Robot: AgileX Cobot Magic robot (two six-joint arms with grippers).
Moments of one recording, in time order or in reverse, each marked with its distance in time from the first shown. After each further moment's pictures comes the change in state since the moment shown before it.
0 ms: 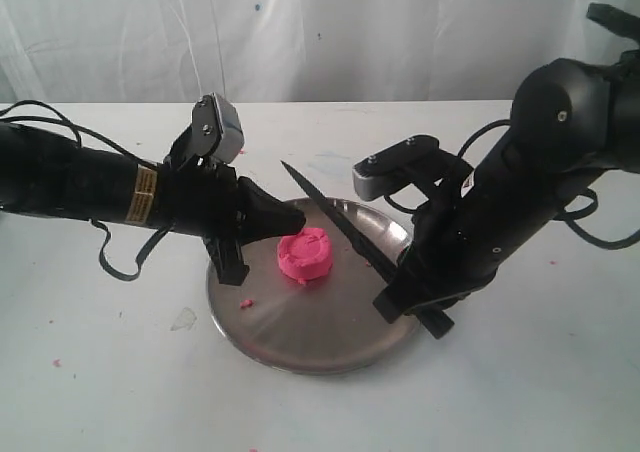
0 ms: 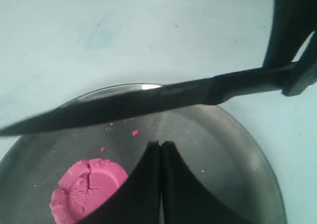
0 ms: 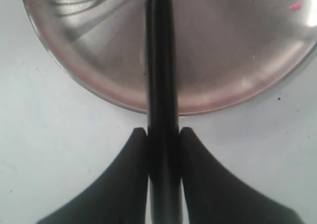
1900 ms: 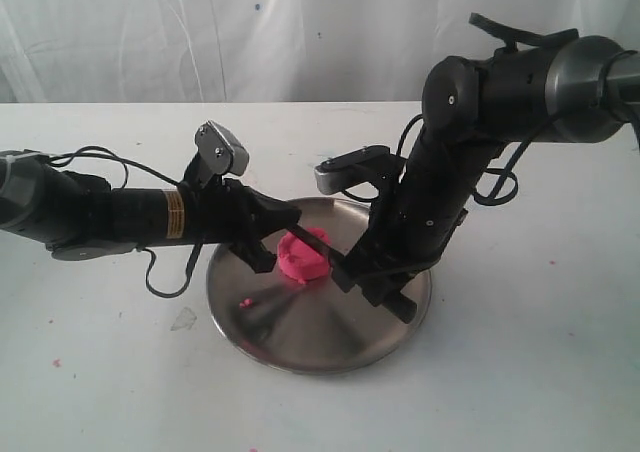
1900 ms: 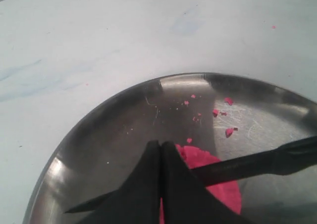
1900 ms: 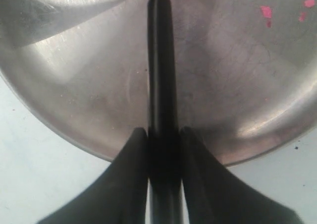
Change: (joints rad) left arm 0.000 0.247 -0.049 -0.469 0.044 0.318; right arm 0.000 0.296 -0.274 -0.015 0.140 0.062
